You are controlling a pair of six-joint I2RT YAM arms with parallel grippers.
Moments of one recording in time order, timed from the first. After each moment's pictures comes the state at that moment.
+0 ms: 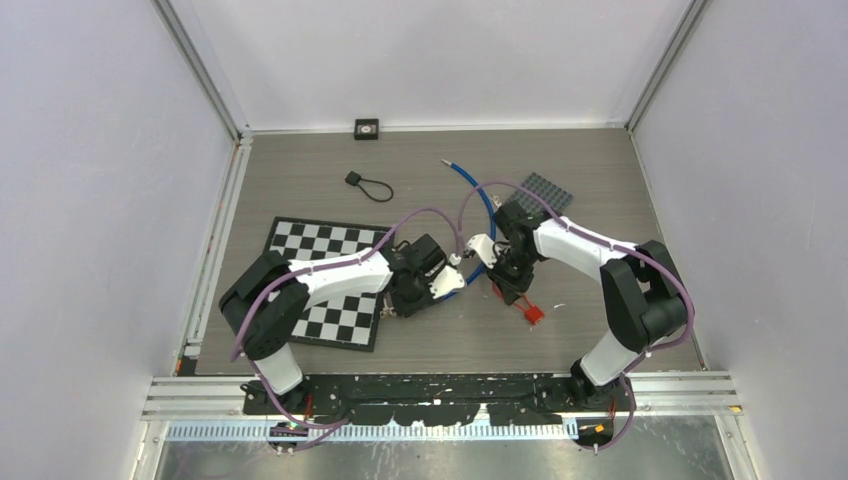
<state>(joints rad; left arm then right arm) -0.90 1.69 1.04 -0.63 0.06 0.36 0.46 1.62 0.99 -0.86 -0.29 -0.58</state>
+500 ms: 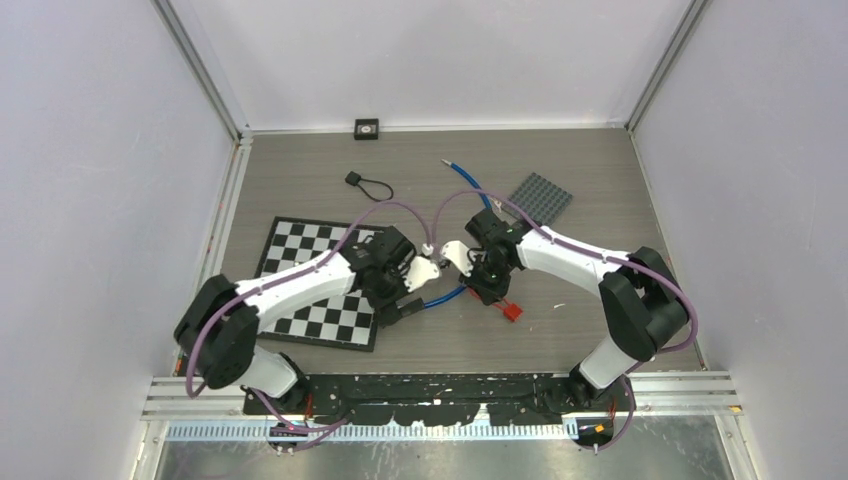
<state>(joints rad) -0.81 1.50 0.95 -0.72 0.09 0.38 0.64 1.60 1.00 -0.77 -0.28 -0.55</state>
